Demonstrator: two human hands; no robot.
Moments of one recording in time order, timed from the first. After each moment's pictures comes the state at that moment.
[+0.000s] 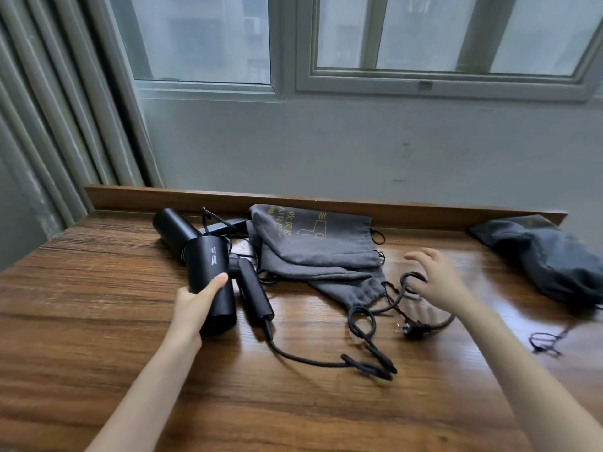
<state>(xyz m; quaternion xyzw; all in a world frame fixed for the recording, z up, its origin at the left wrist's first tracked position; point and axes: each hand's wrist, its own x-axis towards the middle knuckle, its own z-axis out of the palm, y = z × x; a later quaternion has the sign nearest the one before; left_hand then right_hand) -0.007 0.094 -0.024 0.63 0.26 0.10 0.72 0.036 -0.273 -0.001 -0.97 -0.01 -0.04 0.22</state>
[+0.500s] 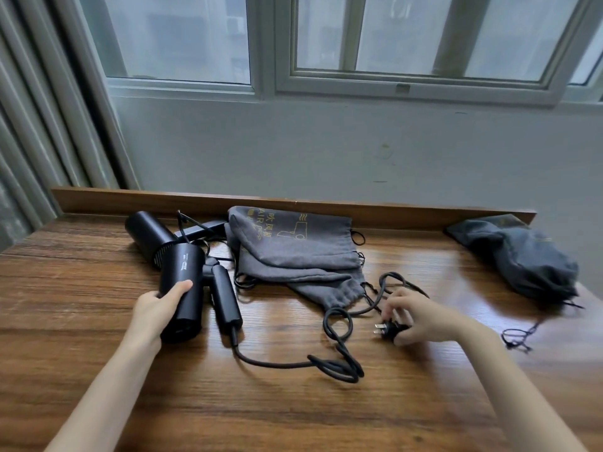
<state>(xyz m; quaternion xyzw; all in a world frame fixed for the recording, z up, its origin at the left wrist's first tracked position) 0.007 0.116 -0.031 0.70 0.30 0.09 0.64 0.005 -0.293 -0.008 -0.96 -0.15 0.20 0.15</state>
